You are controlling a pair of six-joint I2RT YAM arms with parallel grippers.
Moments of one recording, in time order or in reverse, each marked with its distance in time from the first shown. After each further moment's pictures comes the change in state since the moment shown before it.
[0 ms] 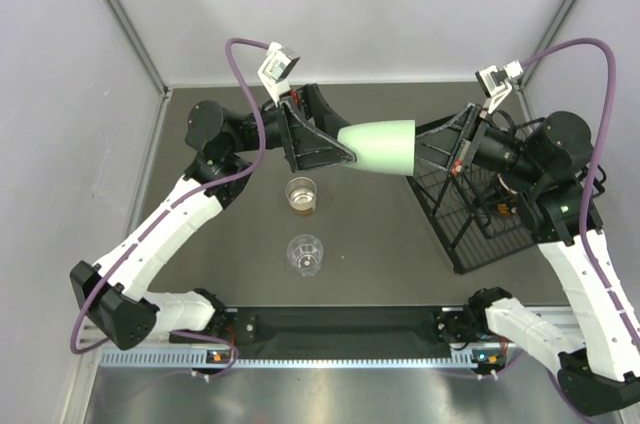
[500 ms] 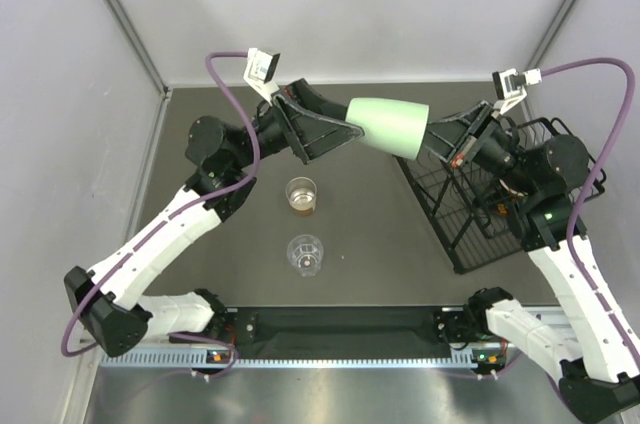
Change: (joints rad) left arm -0.071 -0.052 -0.063 0.023 -0.355 0.036; right arm -0.005 -0.057 -0.183 0.351 0.153 0.163
